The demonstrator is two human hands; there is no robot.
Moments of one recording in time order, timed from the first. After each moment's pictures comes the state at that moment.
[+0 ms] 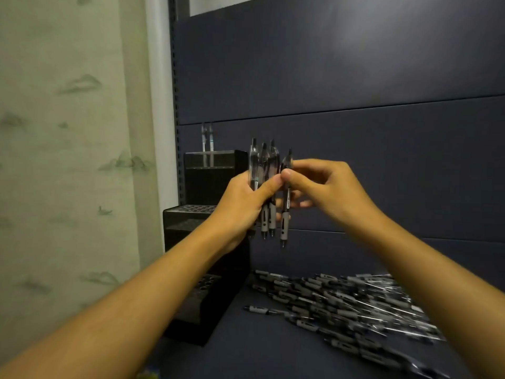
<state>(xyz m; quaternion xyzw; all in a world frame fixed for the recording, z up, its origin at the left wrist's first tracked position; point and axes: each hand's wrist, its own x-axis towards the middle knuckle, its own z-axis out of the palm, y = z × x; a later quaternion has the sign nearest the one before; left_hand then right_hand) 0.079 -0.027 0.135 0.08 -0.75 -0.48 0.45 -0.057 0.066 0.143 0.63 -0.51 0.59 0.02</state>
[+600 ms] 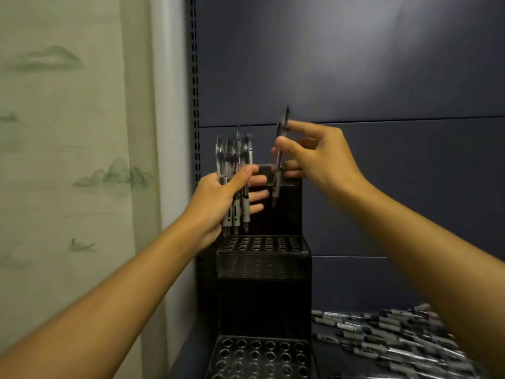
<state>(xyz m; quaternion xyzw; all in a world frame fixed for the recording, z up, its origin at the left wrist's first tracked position) 0.151 -0.247 0.170 0.01 -0.67 -0.62 0.41 0.020 -0.132 0.213 0.54 -0.55 0.63 0.12</state>
